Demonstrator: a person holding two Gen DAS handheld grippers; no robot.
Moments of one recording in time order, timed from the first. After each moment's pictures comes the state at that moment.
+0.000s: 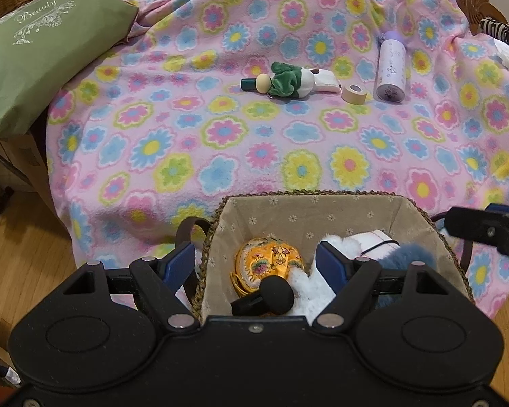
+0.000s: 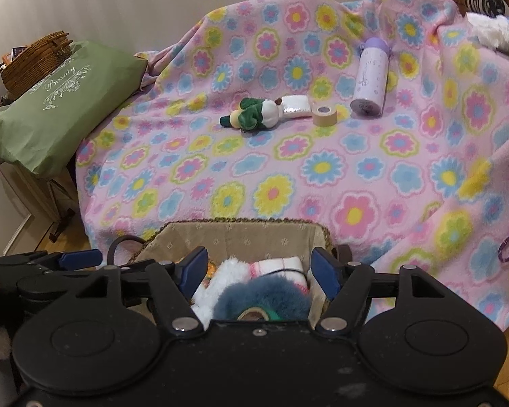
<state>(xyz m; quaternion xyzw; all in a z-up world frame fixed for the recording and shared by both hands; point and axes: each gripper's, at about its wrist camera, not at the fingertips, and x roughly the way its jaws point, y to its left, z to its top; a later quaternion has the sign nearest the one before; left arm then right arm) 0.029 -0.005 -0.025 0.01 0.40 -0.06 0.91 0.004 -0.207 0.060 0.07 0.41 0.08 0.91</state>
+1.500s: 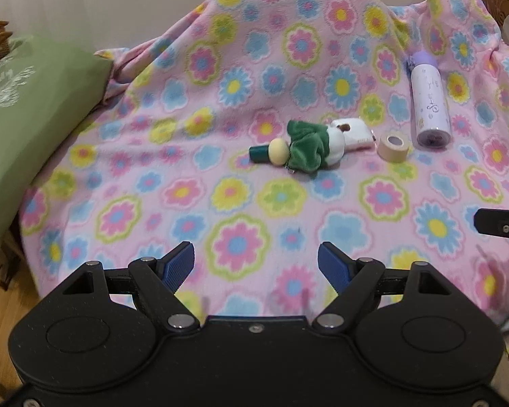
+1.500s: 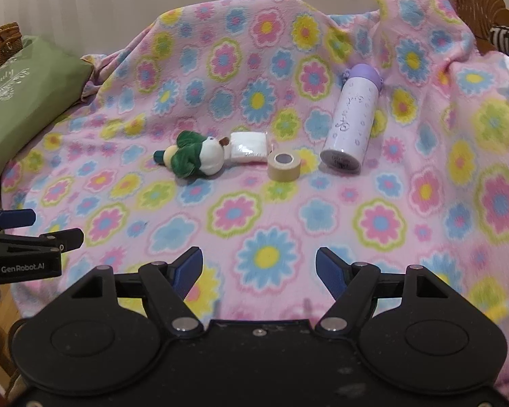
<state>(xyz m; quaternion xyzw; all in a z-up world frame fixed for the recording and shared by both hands) 0.168 -0.020 -0.021 0.08 0.35 -0.06 0.93 0.159 -0.224 0.029 0.01 0.40 0.03 0.92</state>
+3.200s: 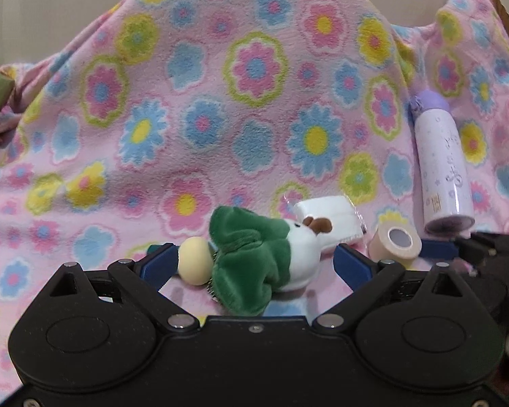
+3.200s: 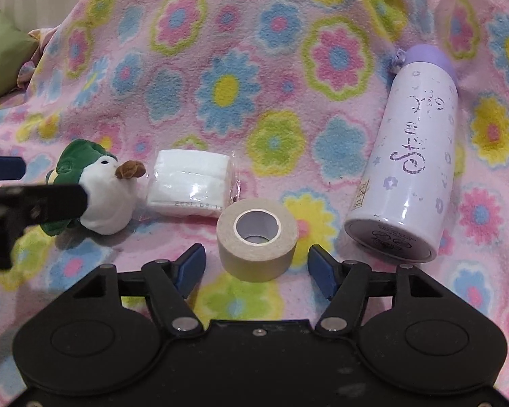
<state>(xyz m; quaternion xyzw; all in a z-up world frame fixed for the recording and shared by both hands) 0.321 -0.081 -0.067 0.02 0.30 -0.13 0.95 0.344 -0.230 -0.080 -0.04 0.38 0.02 0.92</state>
